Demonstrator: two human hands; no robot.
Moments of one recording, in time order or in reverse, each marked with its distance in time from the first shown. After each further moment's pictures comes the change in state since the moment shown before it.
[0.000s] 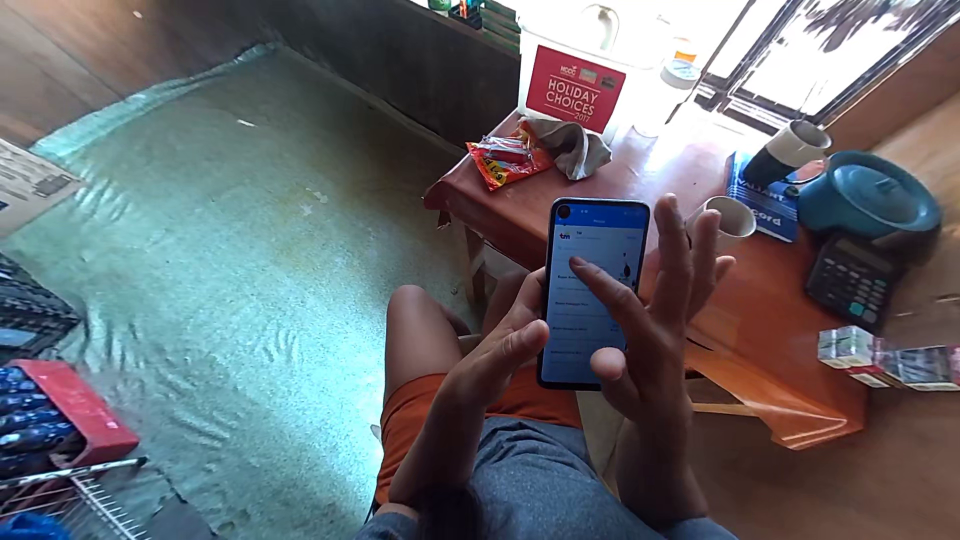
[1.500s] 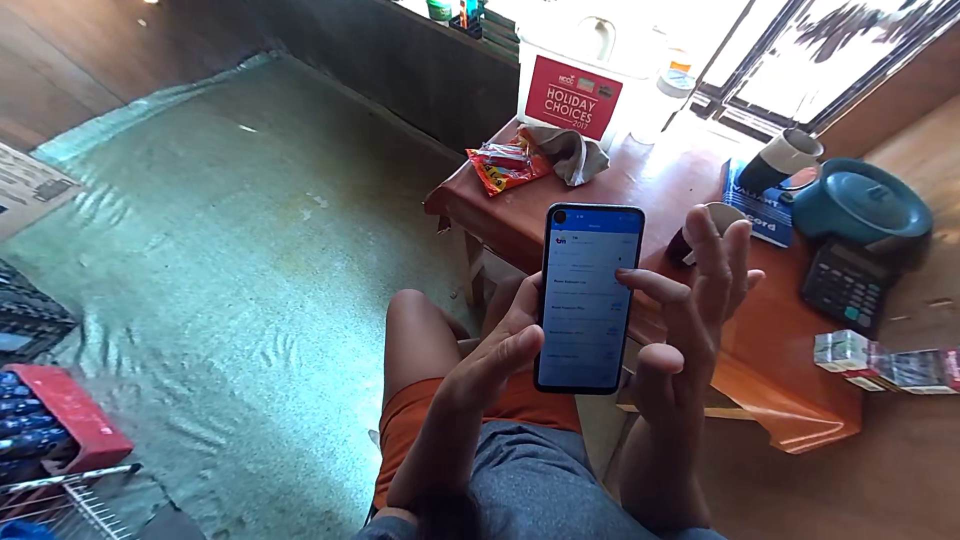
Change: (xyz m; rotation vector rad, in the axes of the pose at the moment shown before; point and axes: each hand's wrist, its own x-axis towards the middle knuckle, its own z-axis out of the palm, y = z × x) left_hand -0.002 0.001 -0.003 0.015 -0.018 0.025; right_hand -0.006 0.008 -0.012 0.004 0.091 0.085
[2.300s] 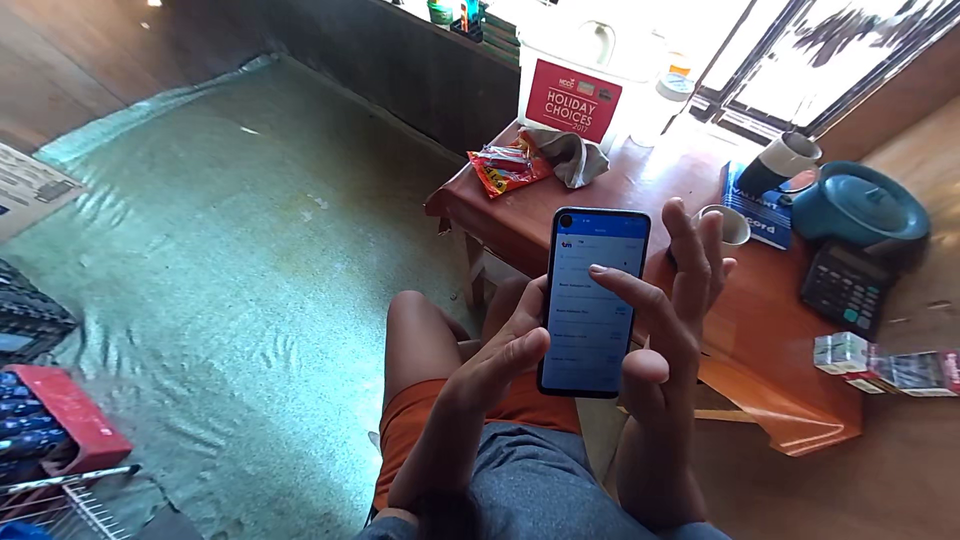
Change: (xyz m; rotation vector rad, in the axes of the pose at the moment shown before) left_hand 0.001 0.001 0.003 -0.006 0.007 -0.040; right_hand 0.008 -0.007 0.009 0.148 -0.025 -0.063
